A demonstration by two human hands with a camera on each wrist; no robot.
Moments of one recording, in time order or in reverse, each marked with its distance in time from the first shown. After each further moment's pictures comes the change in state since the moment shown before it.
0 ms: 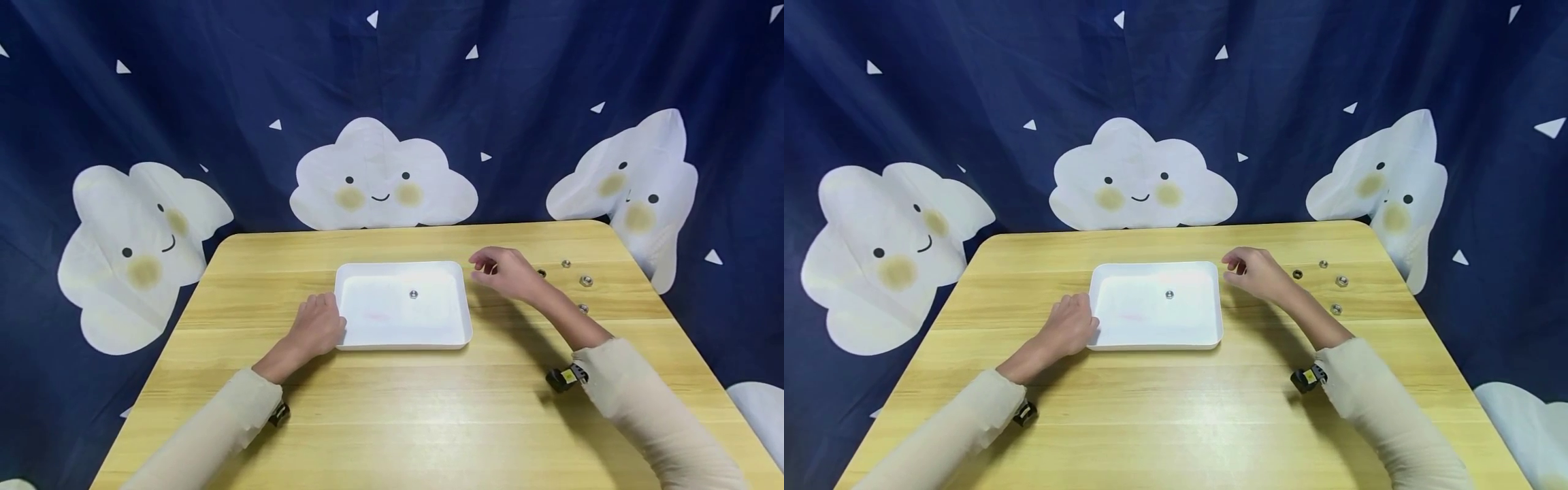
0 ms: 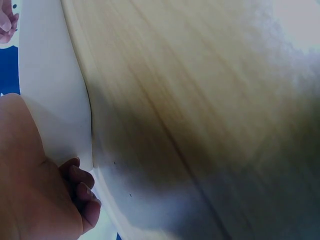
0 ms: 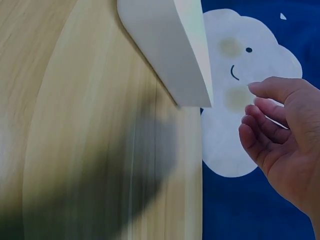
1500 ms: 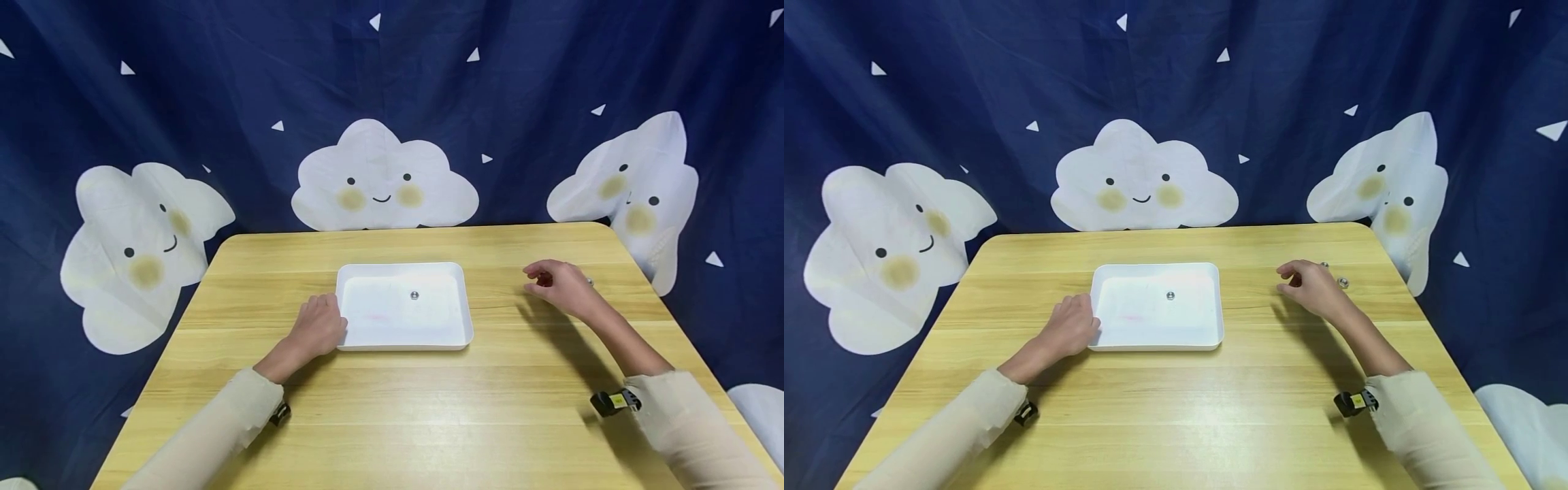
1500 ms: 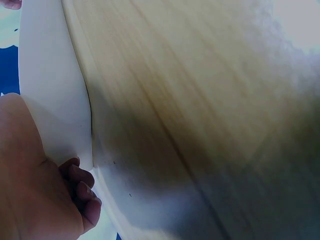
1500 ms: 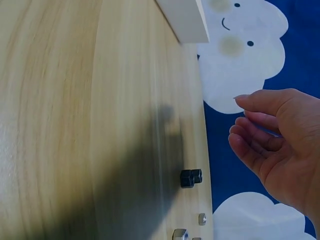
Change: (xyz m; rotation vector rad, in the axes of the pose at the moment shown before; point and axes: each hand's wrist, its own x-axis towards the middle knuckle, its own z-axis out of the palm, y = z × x) left_hand 0.000 0.000 0.000 -0.012 -0.009 0.004; right_hand -0.059 0.053 -0.037 -0.098 0.041 0.128
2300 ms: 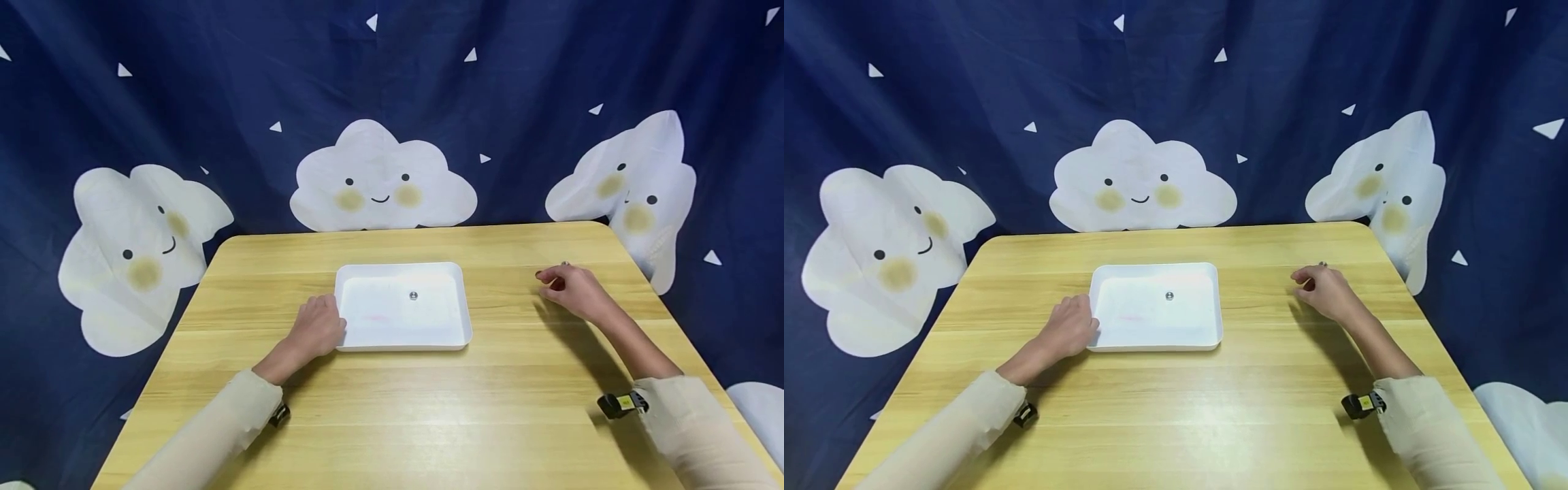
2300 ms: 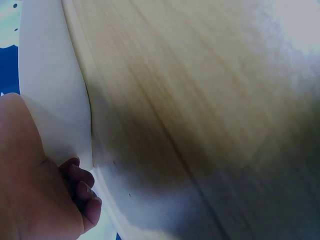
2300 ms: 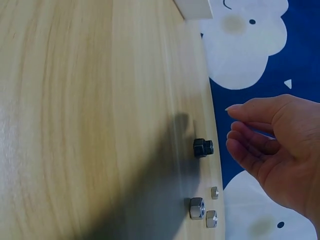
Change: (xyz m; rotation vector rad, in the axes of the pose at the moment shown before) left_hand -0.001 -0.001 0.000 -0.022 0.025 0.022; right_hand -0.011 0.027 -0.003 0.008 0.001 0.017
